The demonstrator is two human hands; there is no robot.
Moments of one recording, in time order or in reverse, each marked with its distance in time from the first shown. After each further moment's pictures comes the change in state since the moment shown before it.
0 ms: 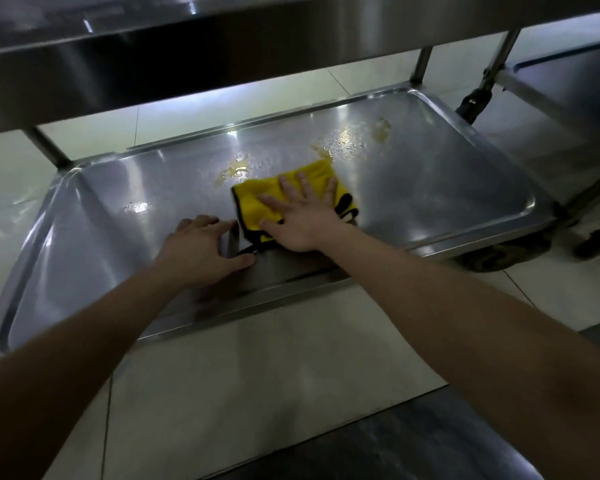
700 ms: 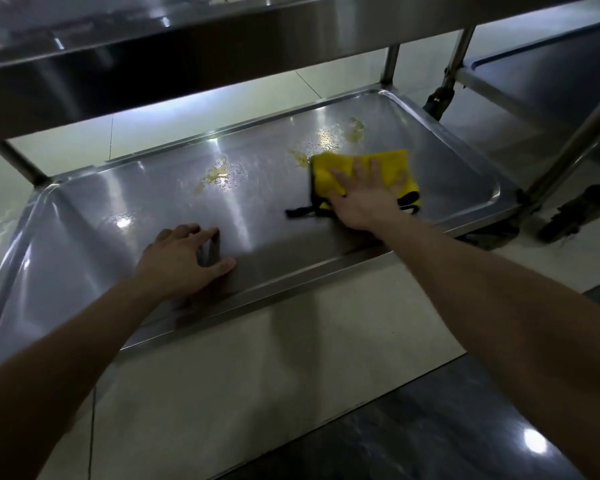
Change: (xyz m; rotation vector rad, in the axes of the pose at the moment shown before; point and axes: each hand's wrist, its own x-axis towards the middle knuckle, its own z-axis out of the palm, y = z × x) left_hand -0.002 0.008 0.004 0.036 0.009 0.020; right_hand -0.040 0.133 -0.006 0.087 0.113 0.400
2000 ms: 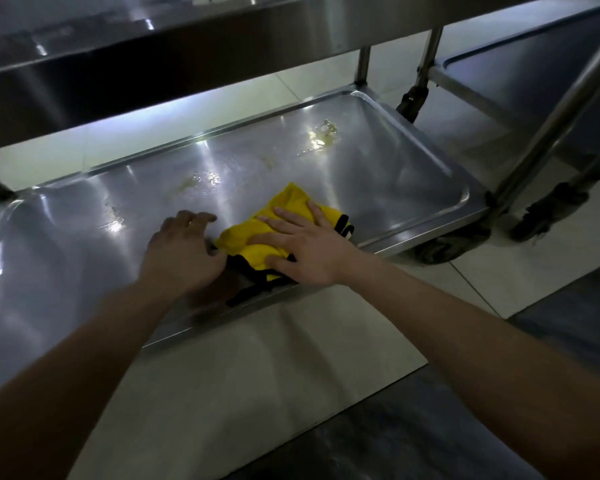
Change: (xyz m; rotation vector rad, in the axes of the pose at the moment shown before) left_hand 0.018 0.080 -0.005 -0.061 0.164 -0.017; right_hand -0.074 -0.013 0.005 0.080 -0.002 -0.642
